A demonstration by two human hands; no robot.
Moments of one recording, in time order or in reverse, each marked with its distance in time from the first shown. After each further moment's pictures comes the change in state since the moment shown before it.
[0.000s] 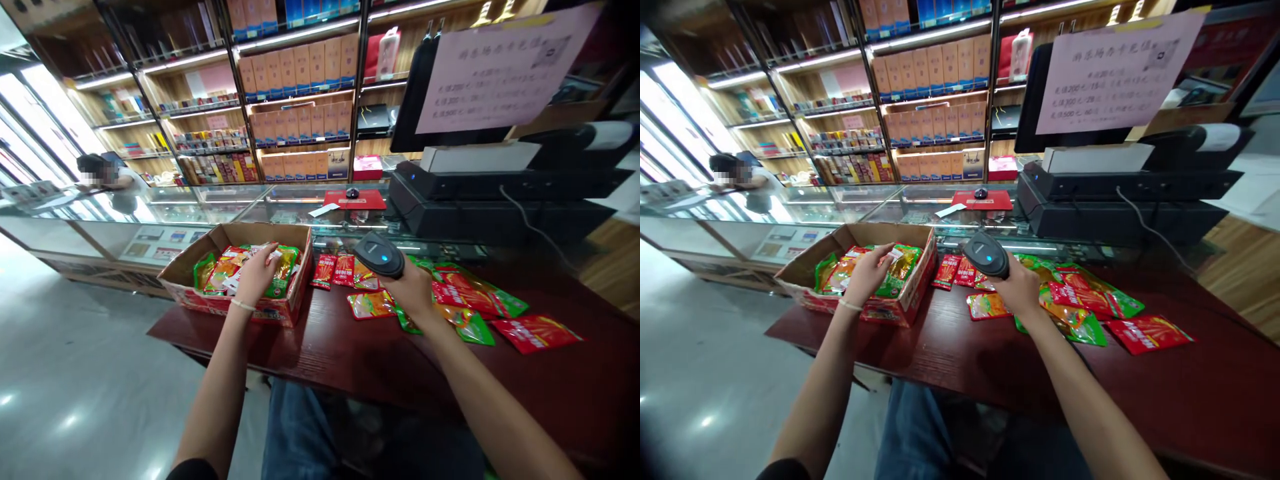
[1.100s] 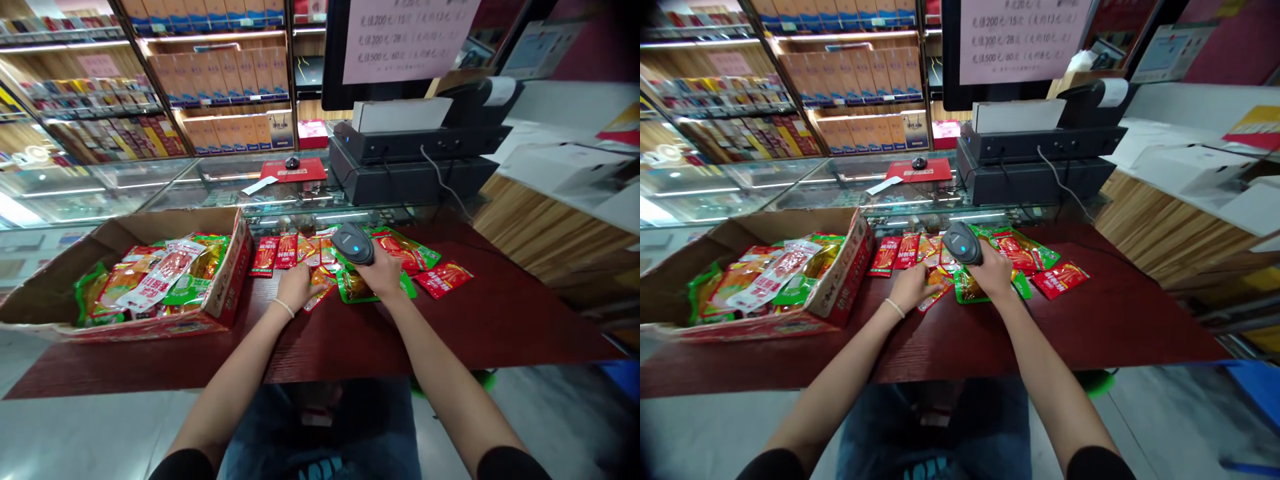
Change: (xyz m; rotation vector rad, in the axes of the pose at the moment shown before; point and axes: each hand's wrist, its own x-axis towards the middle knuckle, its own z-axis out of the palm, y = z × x) left_hand -0.042 0.110 0.214 0.101 -0.492 0.231; right_hand -0.032 0.098 -0.020 -0.227 -0.022 0.173
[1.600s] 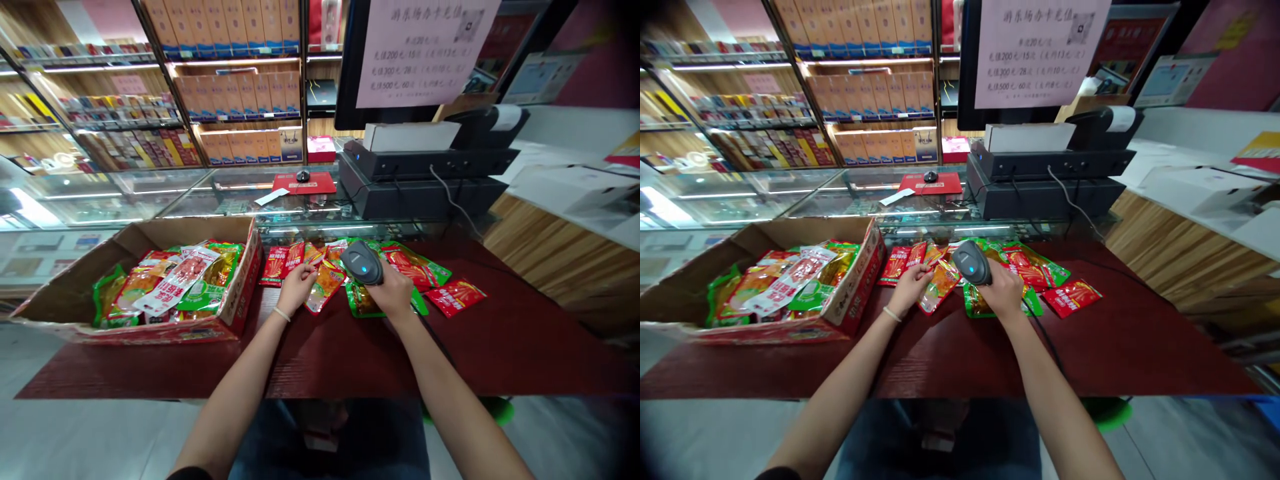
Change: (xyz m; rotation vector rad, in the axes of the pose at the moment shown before) left_hand 0.015 -0.019 -0.009 -1.025 0.125 -0.262; right_hand -0.011 0.002 0.003 -0.054 0.062 -0.149
